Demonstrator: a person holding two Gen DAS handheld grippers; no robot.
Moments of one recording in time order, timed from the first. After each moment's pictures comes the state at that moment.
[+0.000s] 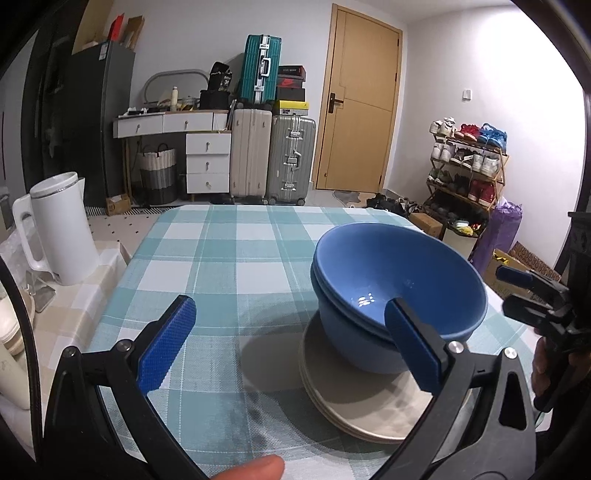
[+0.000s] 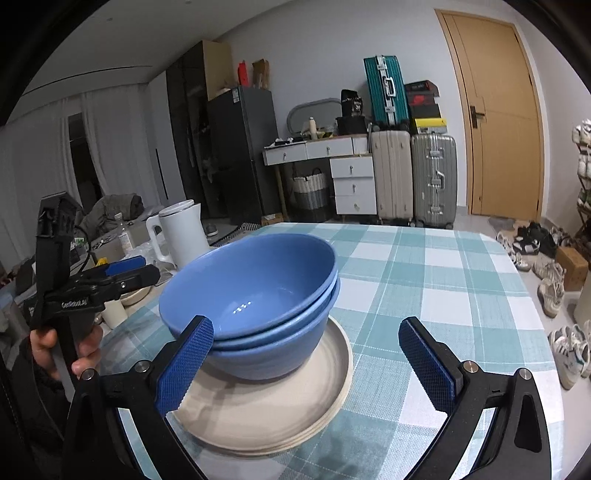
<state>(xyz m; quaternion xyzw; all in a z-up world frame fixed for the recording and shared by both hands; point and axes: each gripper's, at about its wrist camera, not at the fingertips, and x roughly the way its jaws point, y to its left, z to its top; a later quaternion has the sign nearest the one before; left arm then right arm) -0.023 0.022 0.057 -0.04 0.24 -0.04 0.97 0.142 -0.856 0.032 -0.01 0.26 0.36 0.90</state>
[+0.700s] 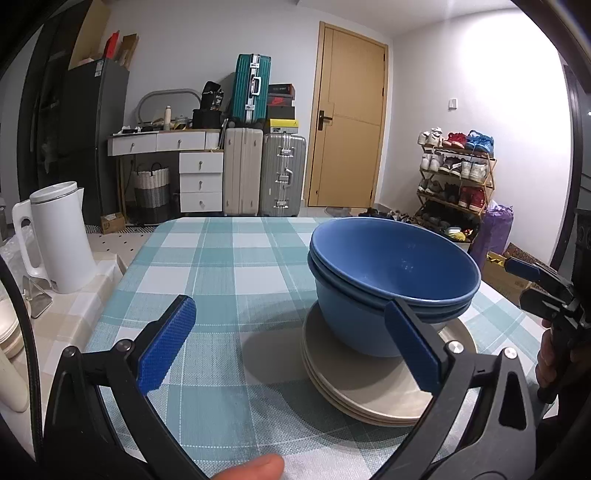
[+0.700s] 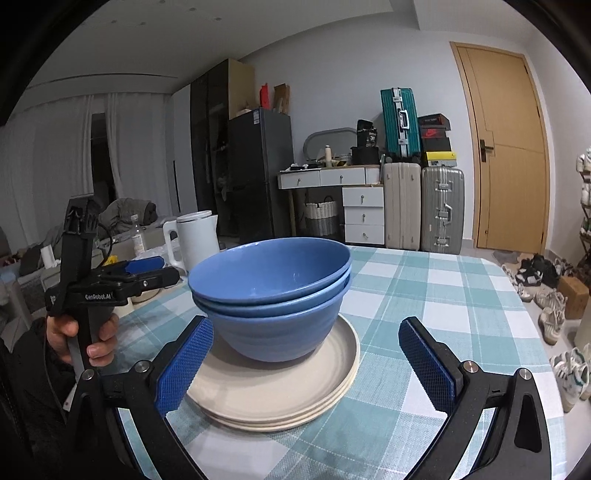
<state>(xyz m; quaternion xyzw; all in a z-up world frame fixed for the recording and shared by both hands) -0.044 0.026 0.033 -0.03 0.19 -0.06 0.98 0.100 -0.872 0.019 -0.02 0.18 0.37 0.91</state>
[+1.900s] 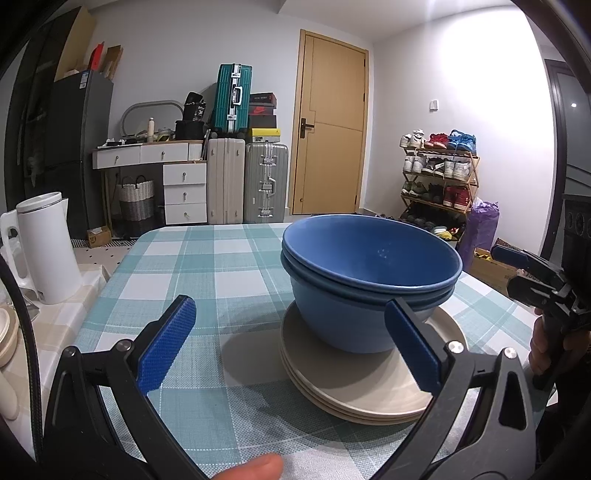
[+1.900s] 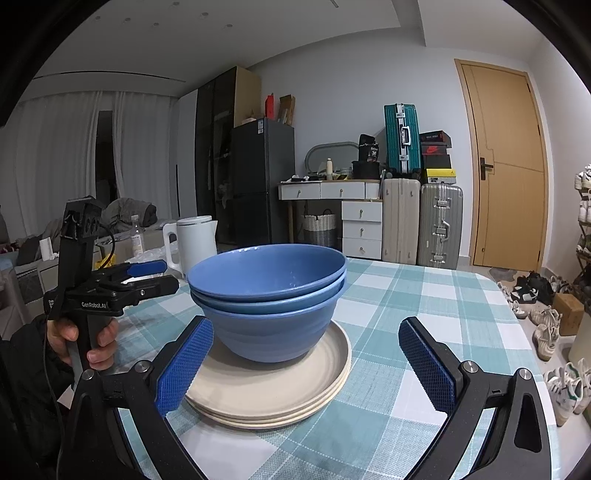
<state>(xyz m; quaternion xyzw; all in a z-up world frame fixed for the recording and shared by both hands) -0.048 0.009 0.021 -0.02 0.18 -0.09 0.98 0.094 -0.877 0.012 -0.03 0.16 0.37 0.92</state>
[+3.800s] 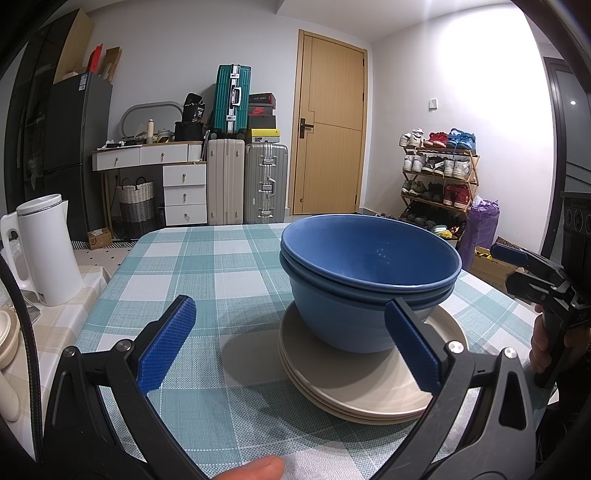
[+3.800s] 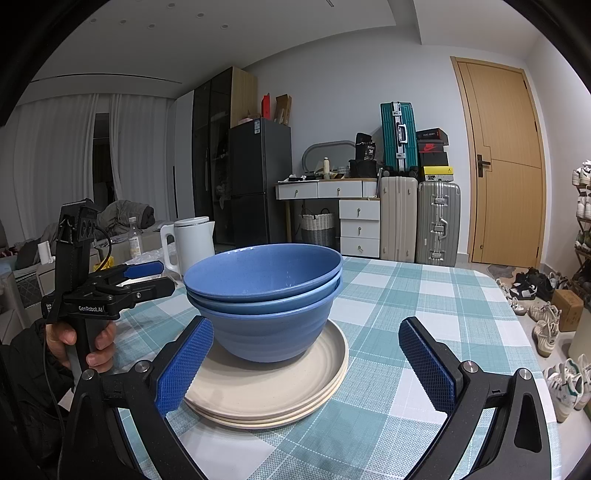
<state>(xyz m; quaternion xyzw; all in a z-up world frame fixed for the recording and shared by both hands) -0.050 0.009 0.019 -0.02 0.18 -0.09 0.98 0.095 -0.881 0.011 -0.02 0.16 0.37 0.92</state>
